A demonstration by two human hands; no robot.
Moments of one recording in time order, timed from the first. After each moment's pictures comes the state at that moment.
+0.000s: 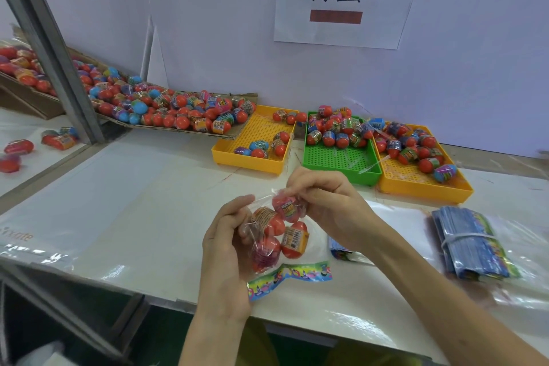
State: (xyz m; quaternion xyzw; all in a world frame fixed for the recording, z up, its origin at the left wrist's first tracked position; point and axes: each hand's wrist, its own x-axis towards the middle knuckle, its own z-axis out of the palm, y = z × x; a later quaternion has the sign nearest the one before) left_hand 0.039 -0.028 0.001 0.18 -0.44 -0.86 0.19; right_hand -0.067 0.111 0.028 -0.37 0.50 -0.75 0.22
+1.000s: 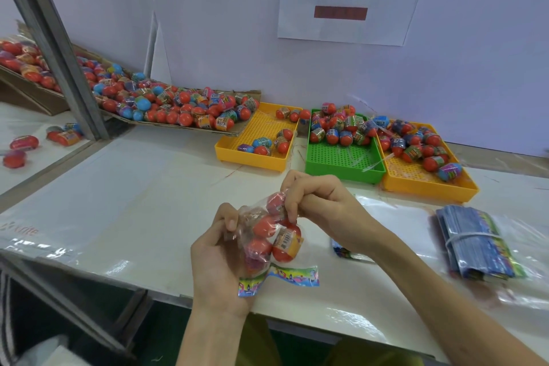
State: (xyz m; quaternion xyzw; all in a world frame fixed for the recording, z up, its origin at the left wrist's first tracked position) left_hand 0.042 -0.036 -0.004 0.06 -0.32 -0.94 0.13; right_hand -0.057 0.106 0.030 -0.40 0.58 -0.68 0.21
